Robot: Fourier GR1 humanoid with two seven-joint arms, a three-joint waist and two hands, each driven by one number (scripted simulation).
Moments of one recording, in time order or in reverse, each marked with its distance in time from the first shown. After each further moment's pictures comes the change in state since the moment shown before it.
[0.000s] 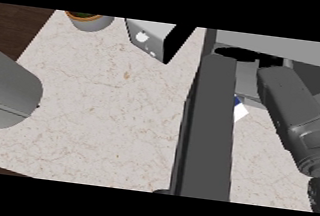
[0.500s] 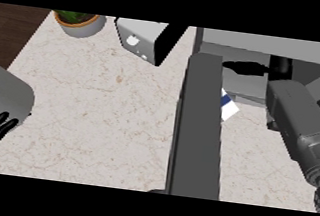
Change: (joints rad) left arm 0.038 -0.093 -0.079 0.027 -0.091 -0.105 -0.064; right arm 0.092 -0.034 -0.038 -0.013 -0.040 0.175 -0.087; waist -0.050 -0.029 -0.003
